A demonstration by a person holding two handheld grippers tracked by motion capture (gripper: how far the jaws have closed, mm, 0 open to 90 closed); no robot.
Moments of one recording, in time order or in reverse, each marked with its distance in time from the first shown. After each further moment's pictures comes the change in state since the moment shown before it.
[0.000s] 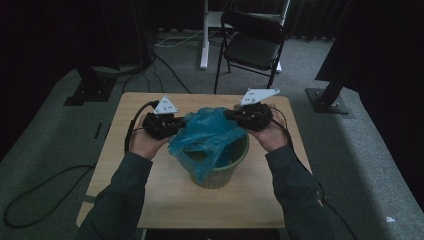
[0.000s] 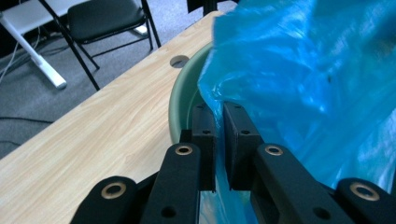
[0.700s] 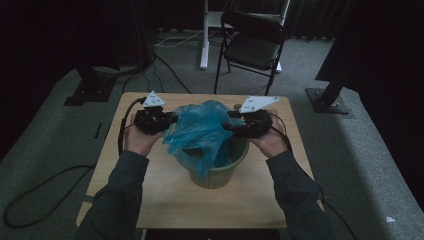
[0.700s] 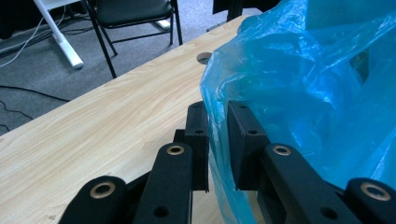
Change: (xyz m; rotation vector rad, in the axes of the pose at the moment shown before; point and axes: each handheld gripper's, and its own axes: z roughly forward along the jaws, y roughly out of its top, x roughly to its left) left arm 0.024 -0.011 -0.003 -0.009 0.059 -0.134; right arm 0.019 -0.011 -0.004 -0.047 0.035 -0.089
